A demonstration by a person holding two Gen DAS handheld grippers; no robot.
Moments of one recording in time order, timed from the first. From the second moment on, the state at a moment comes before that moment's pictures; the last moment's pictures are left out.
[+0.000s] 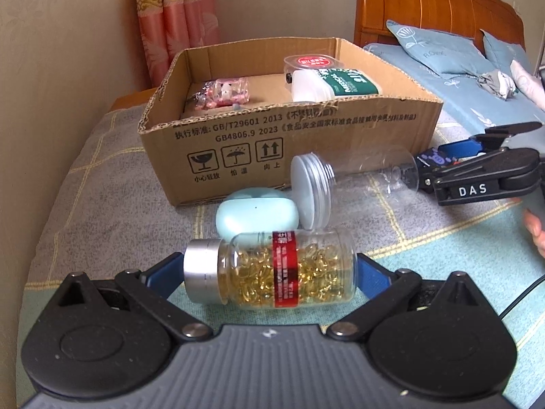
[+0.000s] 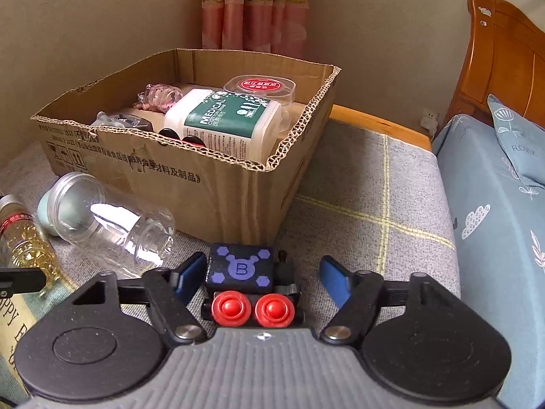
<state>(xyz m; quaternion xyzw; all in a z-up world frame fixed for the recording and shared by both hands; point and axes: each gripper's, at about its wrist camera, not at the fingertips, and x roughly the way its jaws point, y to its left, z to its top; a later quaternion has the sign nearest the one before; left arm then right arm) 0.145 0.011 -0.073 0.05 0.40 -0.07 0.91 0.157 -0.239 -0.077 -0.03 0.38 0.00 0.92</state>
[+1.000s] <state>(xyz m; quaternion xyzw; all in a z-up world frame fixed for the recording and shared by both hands) 0.161 0.023 0.021 0.10 0.38 -0.14 0.91 0.121 -0.215 0.002 -0.10 0.37 0.08 0.92</state>
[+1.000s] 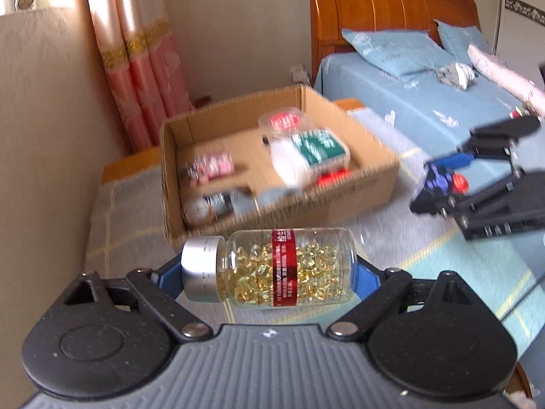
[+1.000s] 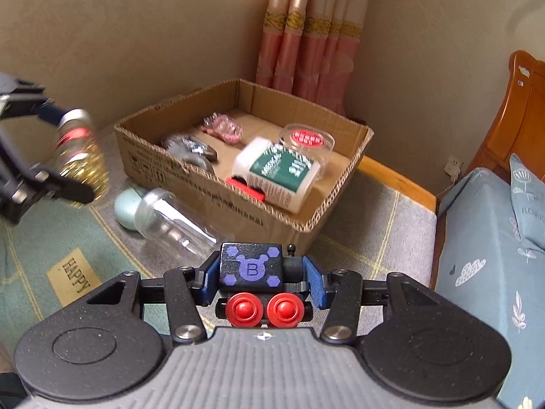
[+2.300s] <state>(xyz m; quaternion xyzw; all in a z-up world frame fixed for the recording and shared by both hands) 0.212 0.044 0.015 0.09 0.37 -0.07 0.92 0.189 -0.193 0.059 -0.10 0.34 0.08 0.93</state>
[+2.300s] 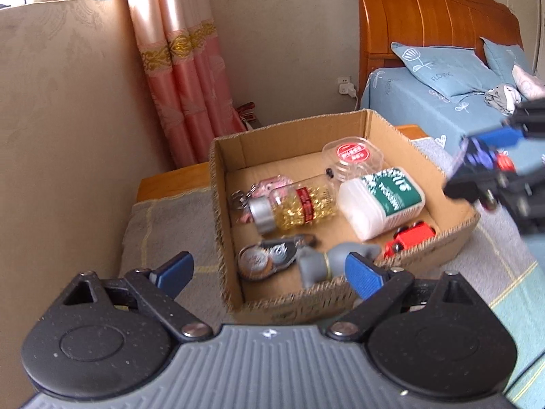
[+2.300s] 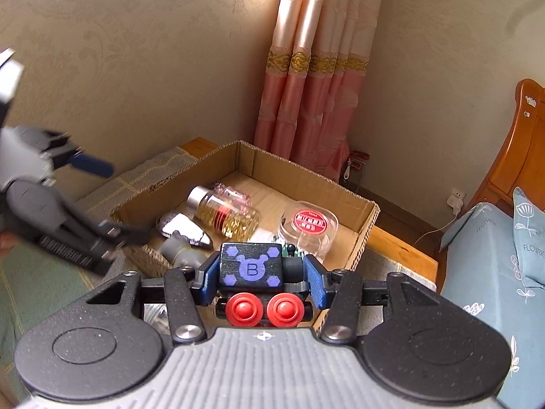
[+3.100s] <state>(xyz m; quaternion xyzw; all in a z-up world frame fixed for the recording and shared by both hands) 0.171 0.081 0.019 0.07 0.36 -0.04 0.93 0.357 -0.247 0.029 -0.02 0.41 -0.01 0.91</state>
